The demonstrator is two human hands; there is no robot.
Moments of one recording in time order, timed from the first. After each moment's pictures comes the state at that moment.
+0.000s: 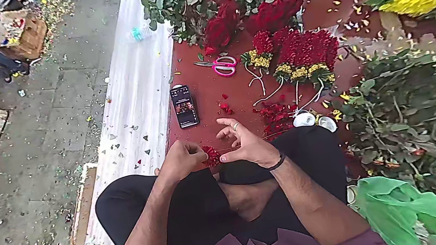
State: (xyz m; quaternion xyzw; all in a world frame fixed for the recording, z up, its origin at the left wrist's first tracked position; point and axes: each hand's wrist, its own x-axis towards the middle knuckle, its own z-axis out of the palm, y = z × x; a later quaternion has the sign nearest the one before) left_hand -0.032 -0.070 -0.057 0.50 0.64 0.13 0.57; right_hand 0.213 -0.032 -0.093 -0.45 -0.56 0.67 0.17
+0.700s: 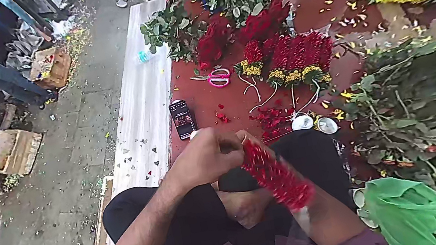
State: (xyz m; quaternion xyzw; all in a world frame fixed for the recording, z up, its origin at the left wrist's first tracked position) left_hand 0.051 -0.020 0.058 0.69 0.45 0.15 0.54; right_hand 0.240 -0.026 -0.085 -0.27 -0.49 0.75 0.35
